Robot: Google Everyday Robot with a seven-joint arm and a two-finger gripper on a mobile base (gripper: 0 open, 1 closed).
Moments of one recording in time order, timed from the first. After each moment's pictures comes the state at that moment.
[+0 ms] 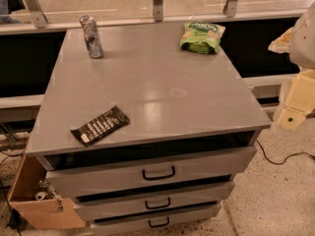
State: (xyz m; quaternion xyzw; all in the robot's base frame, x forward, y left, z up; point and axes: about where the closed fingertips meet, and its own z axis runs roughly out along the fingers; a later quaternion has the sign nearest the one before) arm 0.438 -0.217 0.976 -0.60 0.78 -0.03 0.16
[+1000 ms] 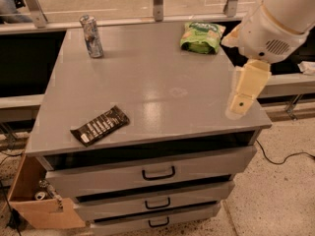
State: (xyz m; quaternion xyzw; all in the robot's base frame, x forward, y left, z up) arm 0.487 -0.149 0.962 -0.66 0.73 0.01 0.19
